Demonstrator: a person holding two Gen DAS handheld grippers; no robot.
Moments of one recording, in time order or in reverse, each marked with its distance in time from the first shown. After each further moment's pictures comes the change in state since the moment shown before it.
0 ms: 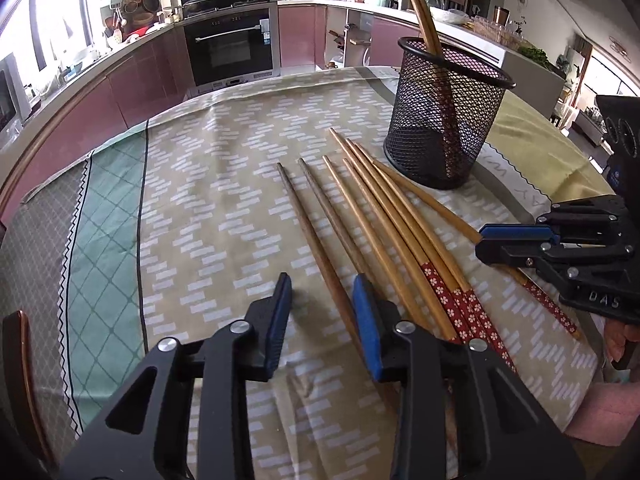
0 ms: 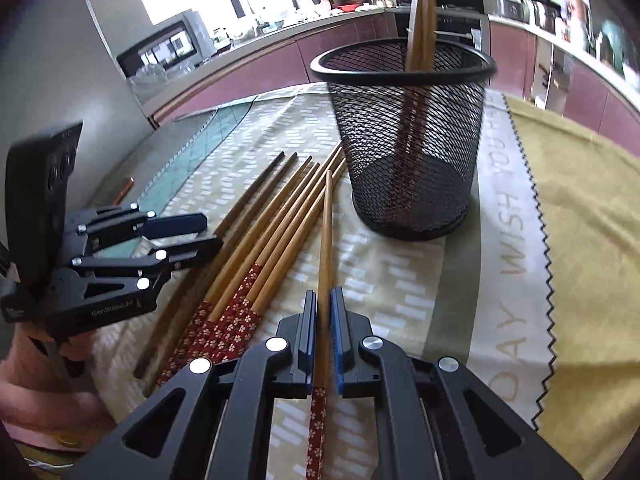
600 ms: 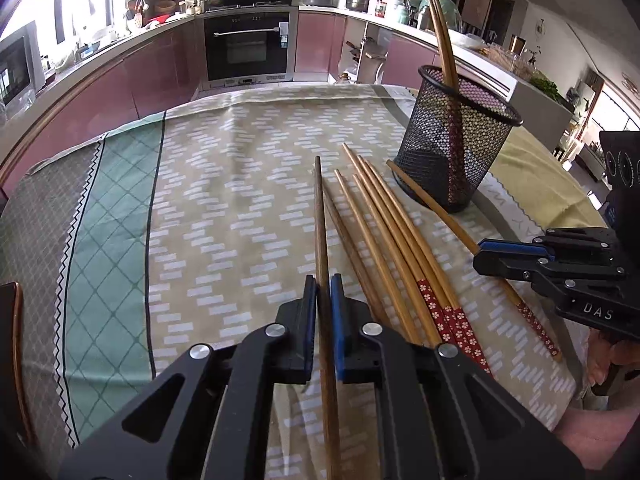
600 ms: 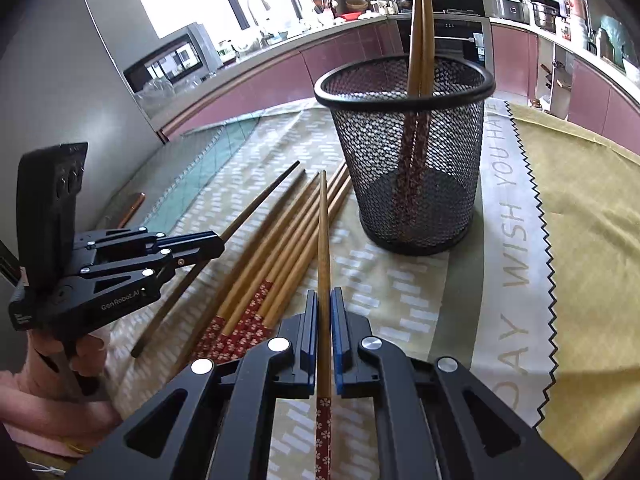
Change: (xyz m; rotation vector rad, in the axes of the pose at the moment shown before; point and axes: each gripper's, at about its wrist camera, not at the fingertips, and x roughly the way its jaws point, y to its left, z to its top) left arm -0.015 0.011 -0.002 -0.114 -0.043 -0.028; right arm -0.004 -0.003 0.008 0.054 -0.050 0.085
